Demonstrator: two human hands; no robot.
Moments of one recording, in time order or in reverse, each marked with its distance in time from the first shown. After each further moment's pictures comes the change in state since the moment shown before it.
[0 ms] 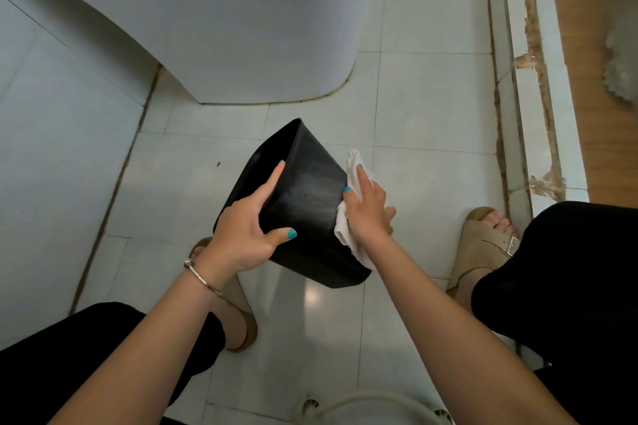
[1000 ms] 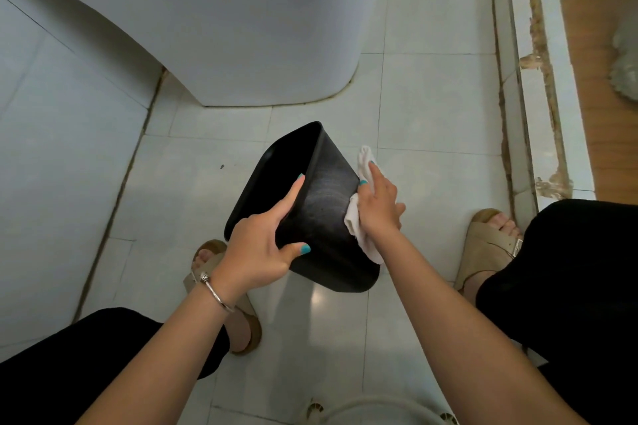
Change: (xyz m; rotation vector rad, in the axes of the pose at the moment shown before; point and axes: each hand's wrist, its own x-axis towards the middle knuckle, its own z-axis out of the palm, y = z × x) left_hand -0.009 0.003 0.009 0.114 -0.058 0.081; right_hand 0.017 -0.001 -0.005 0.074 0.089 0.034
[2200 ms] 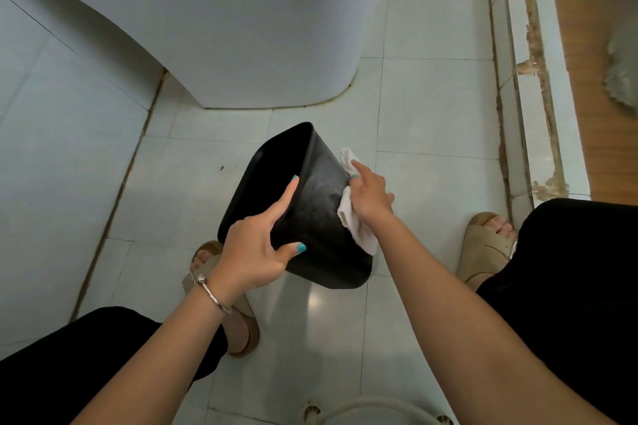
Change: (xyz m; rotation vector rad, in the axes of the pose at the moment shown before) left_hand -0.005 -0.005 0.002 -0.009 0.069 -0.021; right_hand 0.025 -0.013 0.008 -0.072 -0.111 -0.068
